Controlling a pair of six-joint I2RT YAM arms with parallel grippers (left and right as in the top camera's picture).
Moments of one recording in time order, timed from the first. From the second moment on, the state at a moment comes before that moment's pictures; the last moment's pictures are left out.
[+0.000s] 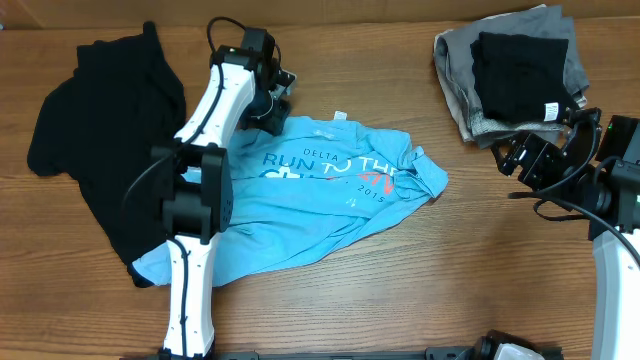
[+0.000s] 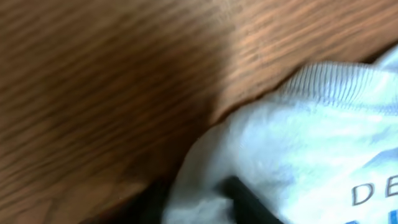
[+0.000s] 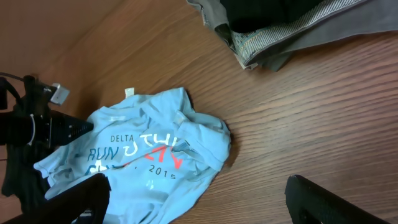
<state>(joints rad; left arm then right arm) -0.20 2.46 2.12 -1.10 0.10 0.24 -0.33 1.21 1.15 -0.90 -0.47 0.23</state>
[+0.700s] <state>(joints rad) -0.20 2.48 2.77 -1.39 0.10 0.18 -0.31 1.26 1.15 -0.93 -0.47 0.23</state>
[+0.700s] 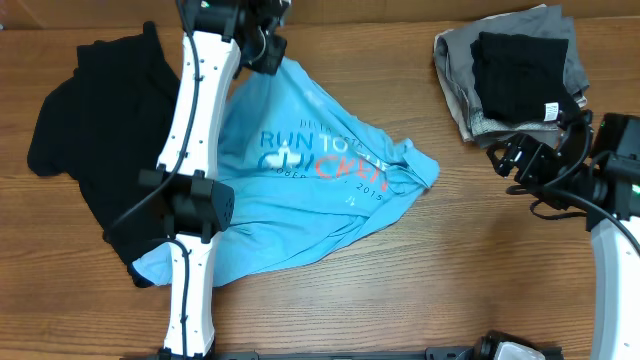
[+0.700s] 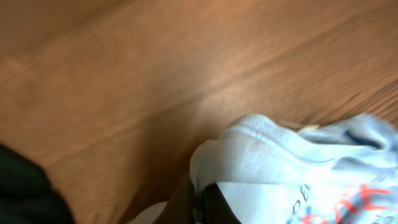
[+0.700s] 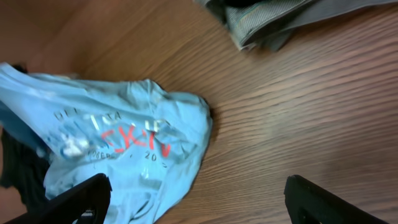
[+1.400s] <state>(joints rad) -0.26 2.48 3.07 -1.44 0.16 0.14 0.22 1.66 1.13 -0.71 -0.39 0.31</state>
